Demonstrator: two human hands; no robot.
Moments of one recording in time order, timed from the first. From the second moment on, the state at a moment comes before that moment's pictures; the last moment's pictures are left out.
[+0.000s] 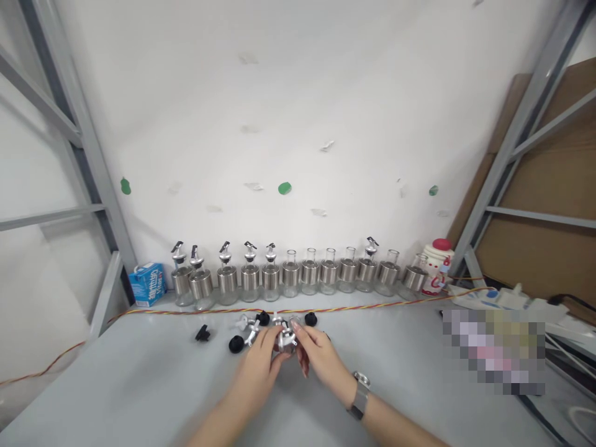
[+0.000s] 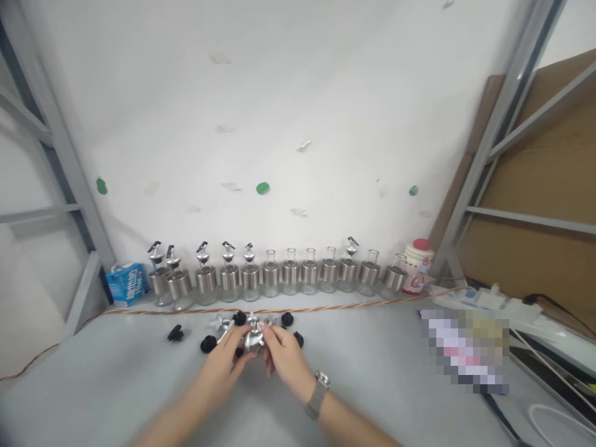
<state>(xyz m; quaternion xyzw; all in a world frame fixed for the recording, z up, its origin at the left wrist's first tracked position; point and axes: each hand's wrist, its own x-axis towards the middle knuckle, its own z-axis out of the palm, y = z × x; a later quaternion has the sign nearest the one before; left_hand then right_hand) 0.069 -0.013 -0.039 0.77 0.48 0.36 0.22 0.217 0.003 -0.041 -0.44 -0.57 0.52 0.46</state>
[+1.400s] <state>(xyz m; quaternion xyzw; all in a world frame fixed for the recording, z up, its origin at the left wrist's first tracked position) 0.075 -0.007 -0.039 0.59 0.52 0.45 0.43 0.222 -0.005 -0.037 -0.48 -0.72 0.30 0.40</state>
